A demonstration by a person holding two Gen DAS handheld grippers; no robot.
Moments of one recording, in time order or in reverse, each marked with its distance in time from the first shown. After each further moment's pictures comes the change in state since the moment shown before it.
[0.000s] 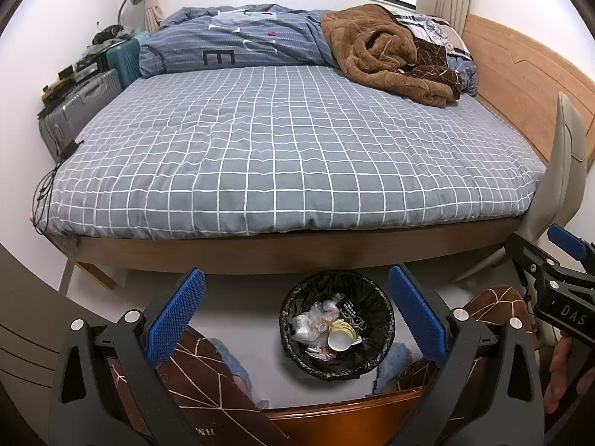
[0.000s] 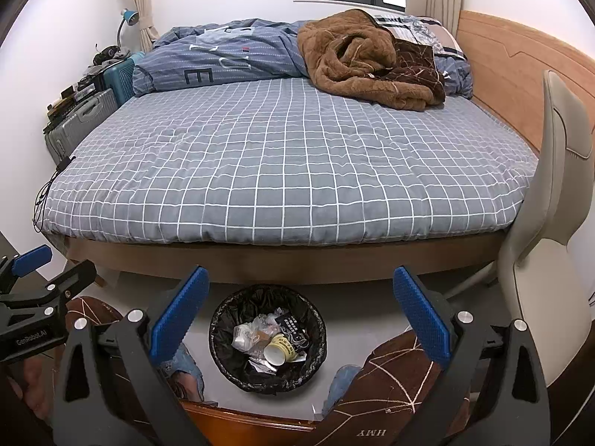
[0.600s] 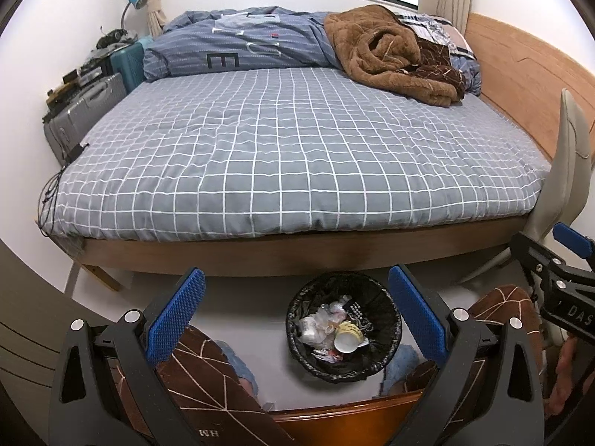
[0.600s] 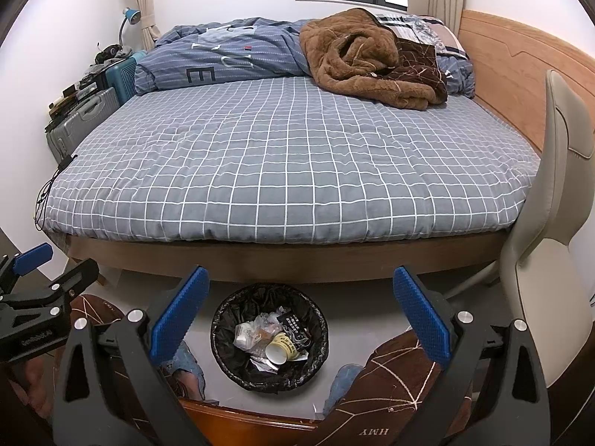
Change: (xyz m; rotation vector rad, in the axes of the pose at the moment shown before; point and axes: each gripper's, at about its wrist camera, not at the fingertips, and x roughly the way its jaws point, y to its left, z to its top) left arm 0.000 -0.003 -0.003 0.007 -0.010 0.034; right arm 0.000 0.004 -0.002 0.000 0.002 0.004
